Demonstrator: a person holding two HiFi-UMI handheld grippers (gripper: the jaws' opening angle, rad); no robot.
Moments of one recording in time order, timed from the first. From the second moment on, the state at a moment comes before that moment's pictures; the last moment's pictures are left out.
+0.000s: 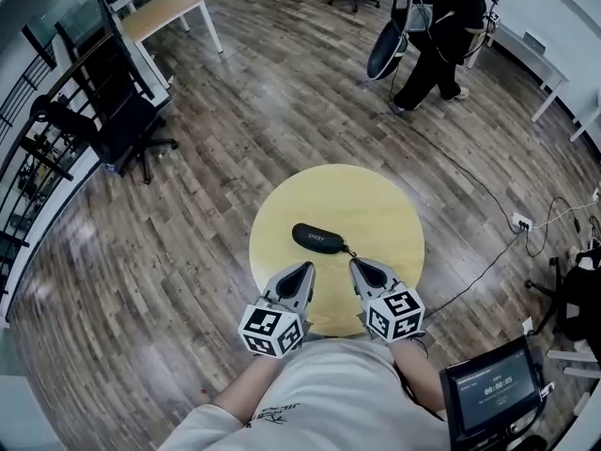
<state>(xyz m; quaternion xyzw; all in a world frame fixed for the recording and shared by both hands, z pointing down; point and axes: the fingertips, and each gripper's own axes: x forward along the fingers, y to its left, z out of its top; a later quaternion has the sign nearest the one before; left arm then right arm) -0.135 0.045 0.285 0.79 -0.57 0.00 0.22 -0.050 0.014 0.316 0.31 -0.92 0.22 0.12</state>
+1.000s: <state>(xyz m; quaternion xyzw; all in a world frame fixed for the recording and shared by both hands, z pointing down) -0.154 -0.045 0.451 0.78 -0.56 0.14 0.26 -0.060 -0.040 0.514 0.30 -0.88 0.26 0.25</state>
